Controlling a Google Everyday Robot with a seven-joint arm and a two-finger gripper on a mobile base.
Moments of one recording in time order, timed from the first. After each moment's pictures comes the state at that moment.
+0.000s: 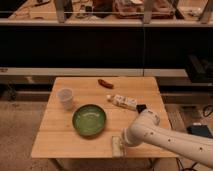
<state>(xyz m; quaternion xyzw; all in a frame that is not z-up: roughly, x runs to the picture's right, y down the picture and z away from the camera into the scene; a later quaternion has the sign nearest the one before) 0.087 0.272 0.741 -0.13 -0.29 -0.66 0.68</state>
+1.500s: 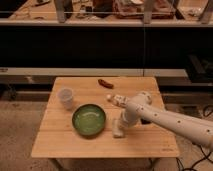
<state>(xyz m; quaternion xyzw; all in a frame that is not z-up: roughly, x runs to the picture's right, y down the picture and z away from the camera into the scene) 0.126 0.212 0.836 -0.17 -0.26 -0.61 0.73</state>
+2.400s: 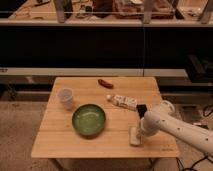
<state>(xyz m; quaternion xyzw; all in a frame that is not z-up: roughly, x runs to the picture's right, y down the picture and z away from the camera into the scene) 0.191 0.255 0.783 -0.18 -0.24 -0.62 0.72</state>
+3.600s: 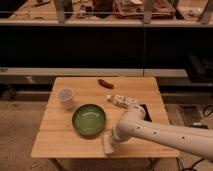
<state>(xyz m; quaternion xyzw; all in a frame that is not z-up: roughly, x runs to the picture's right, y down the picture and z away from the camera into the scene) 0.042 0.262 0.758 -0.12 -0.31 -0.69 0.65</state>
